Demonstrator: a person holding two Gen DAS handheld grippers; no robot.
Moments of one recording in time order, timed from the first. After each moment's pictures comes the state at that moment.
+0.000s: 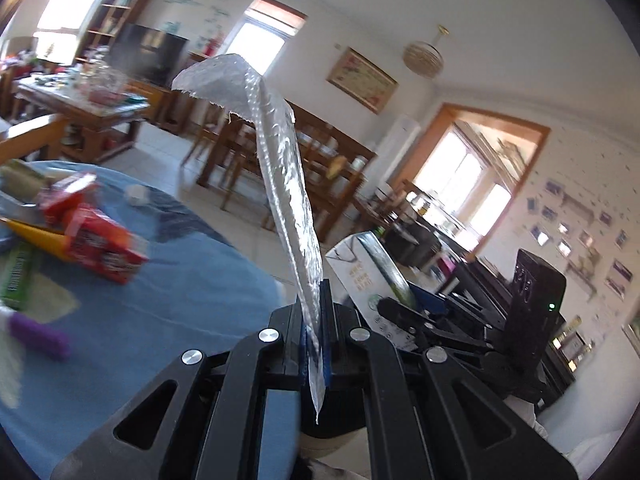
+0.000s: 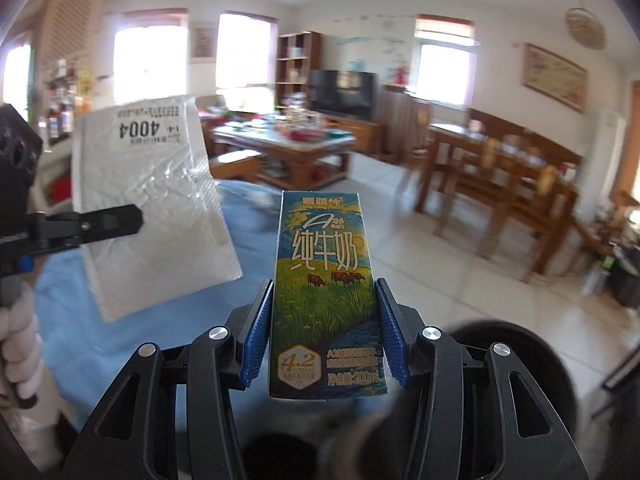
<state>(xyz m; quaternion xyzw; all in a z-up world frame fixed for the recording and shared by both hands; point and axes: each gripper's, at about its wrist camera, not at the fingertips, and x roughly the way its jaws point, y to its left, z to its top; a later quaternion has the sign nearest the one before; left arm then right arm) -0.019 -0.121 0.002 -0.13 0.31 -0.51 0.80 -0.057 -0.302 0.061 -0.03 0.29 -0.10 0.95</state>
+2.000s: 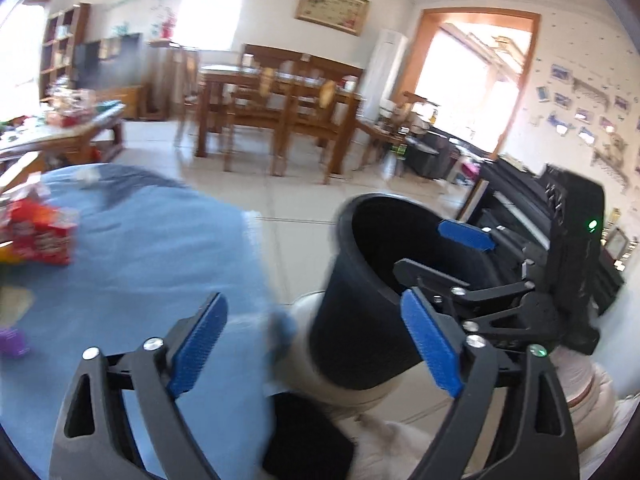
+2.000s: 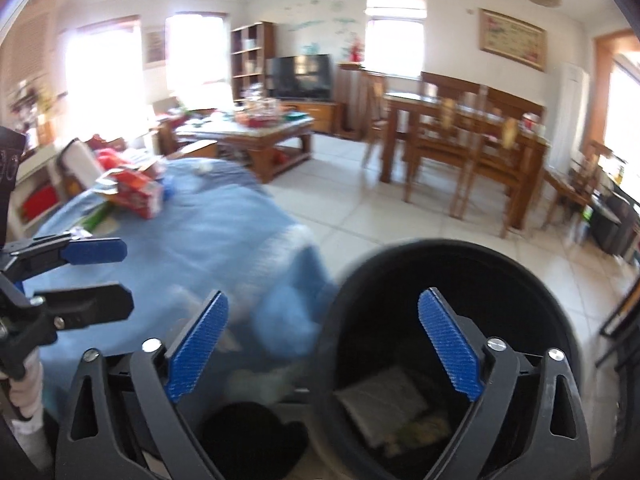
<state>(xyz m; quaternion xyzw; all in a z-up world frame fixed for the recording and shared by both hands) -0.031 -0.160 -0.010 0.06 0.33 -0.49 0.81 -0.099 -0.350 0.003 0.02 0.30 -0.13 0.94</state>
